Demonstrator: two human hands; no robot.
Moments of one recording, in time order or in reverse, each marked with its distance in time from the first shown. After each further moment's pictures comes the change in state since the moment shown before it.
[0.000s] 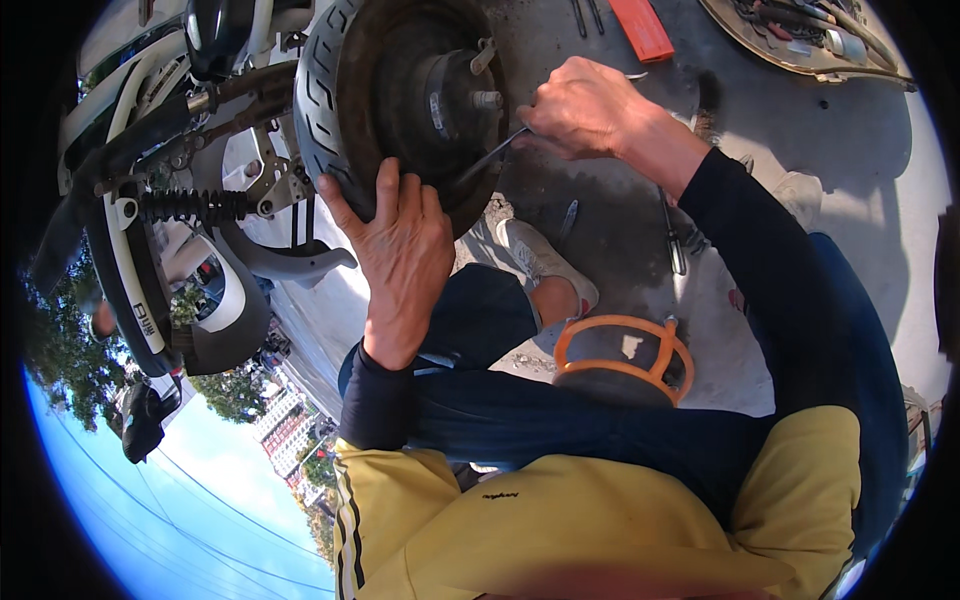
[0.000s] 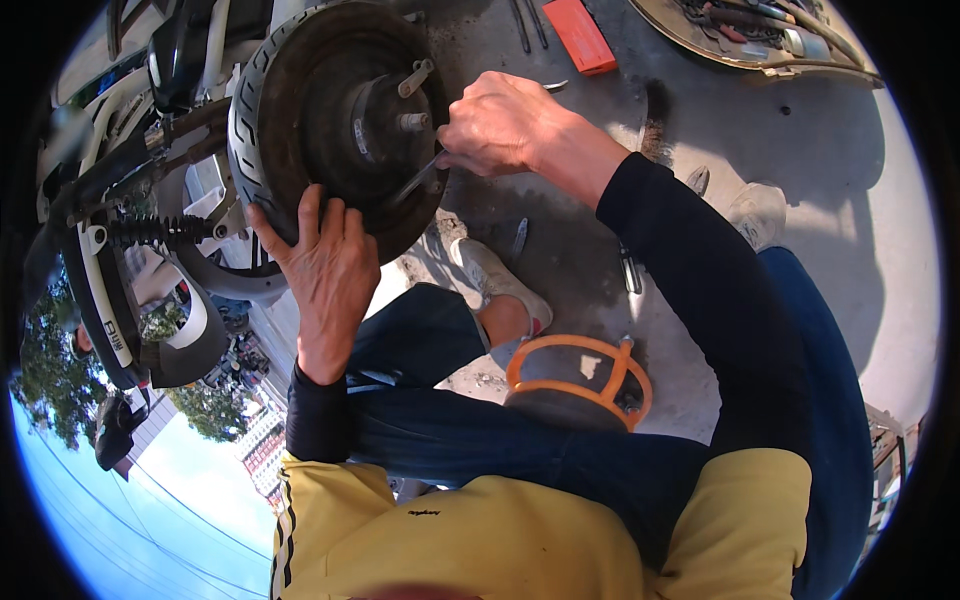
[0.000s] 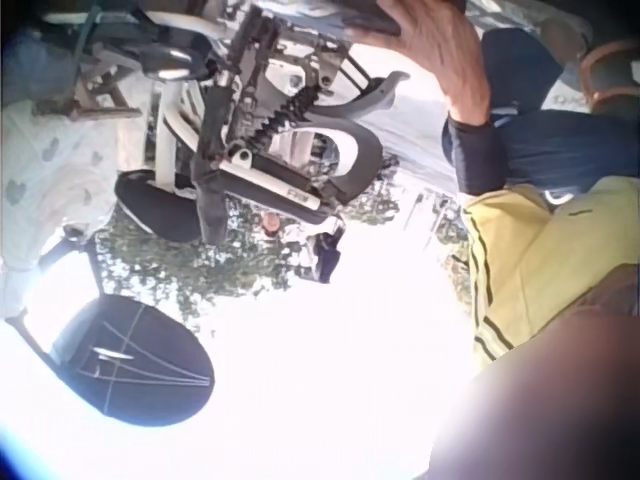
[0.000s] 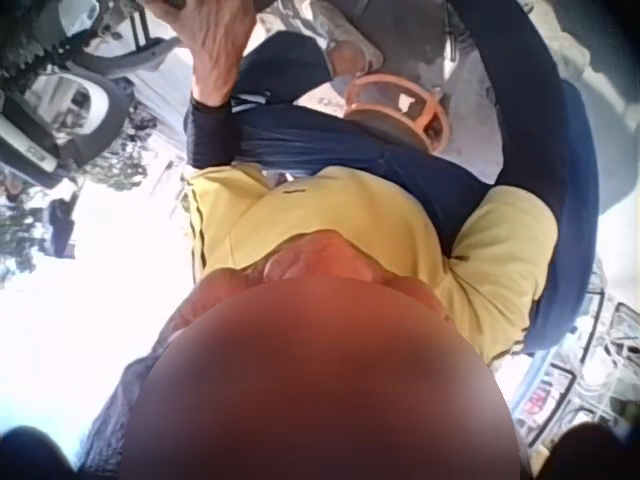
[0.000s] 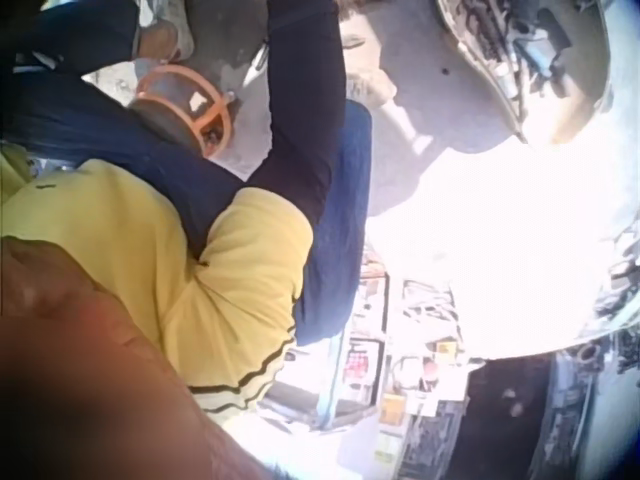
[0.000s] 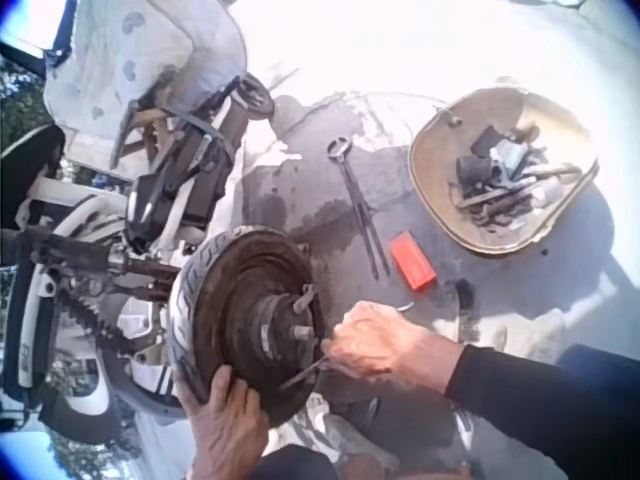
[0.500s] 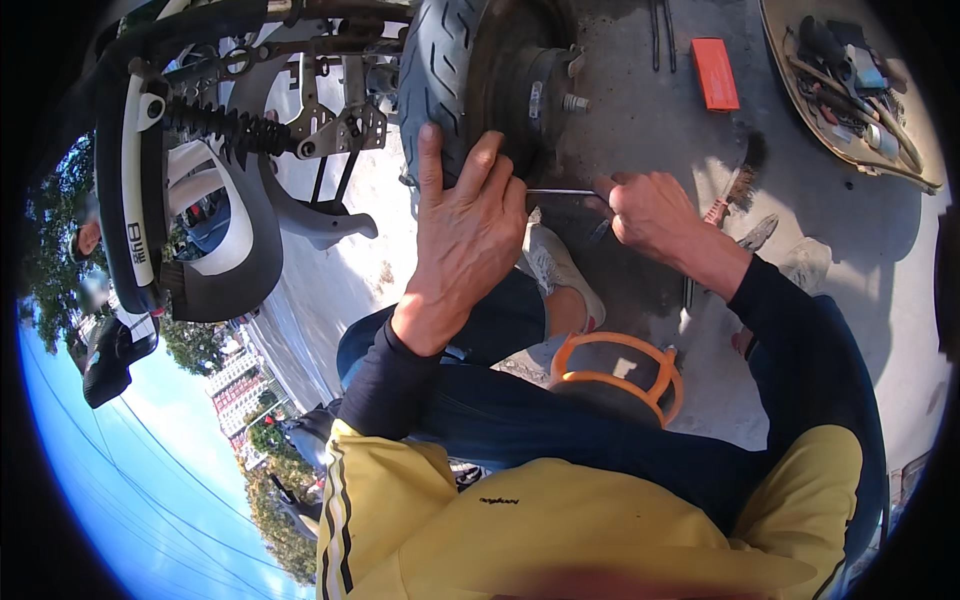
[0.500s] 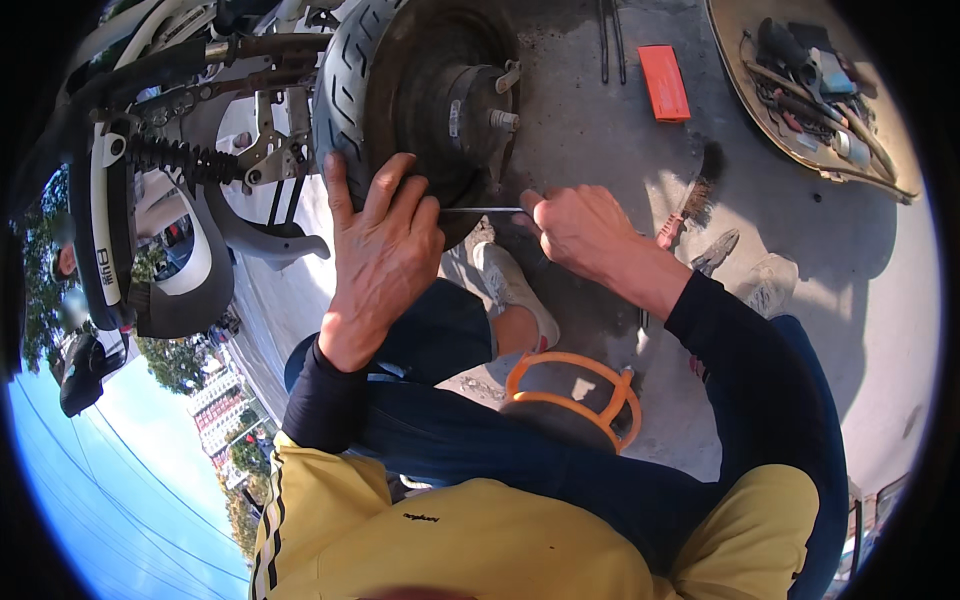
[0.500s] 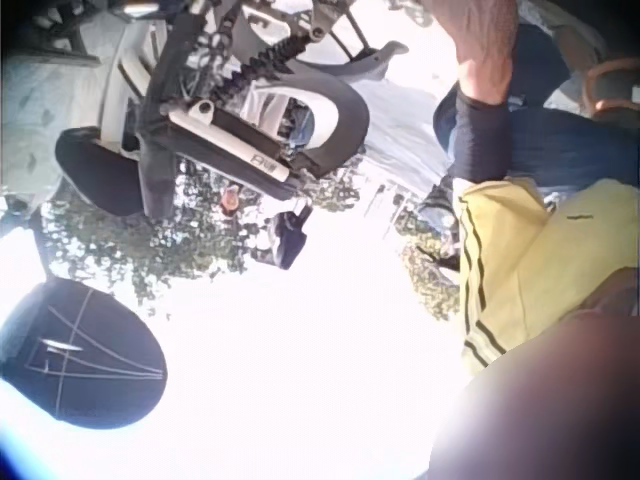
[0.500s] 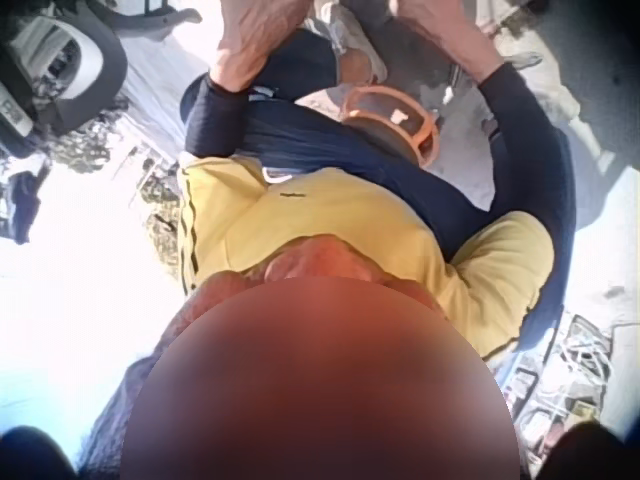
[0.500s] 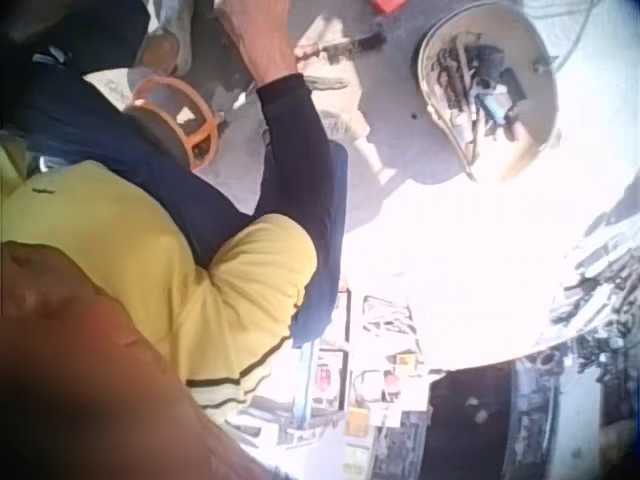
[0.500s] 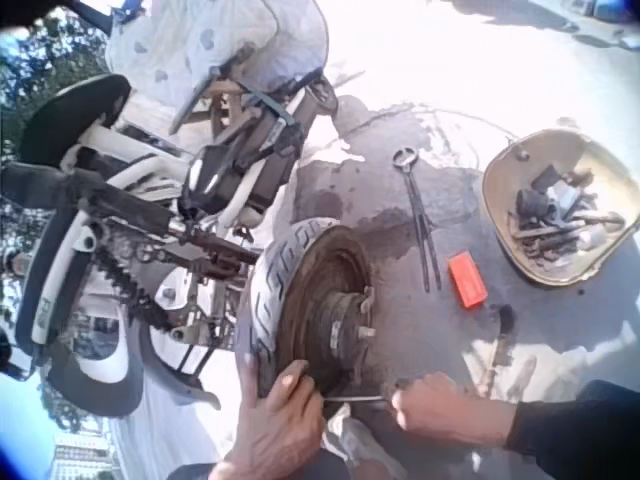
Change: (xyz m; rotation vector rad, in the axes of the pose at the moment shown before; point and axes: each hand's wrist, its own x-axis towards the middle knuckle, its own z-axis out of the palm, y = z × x) left_hand -0.007 -0.010 0.007 -0.227 0.110 0.033; right_hand -0.040 -0.057 0.030 0.296 -0.139 0.144
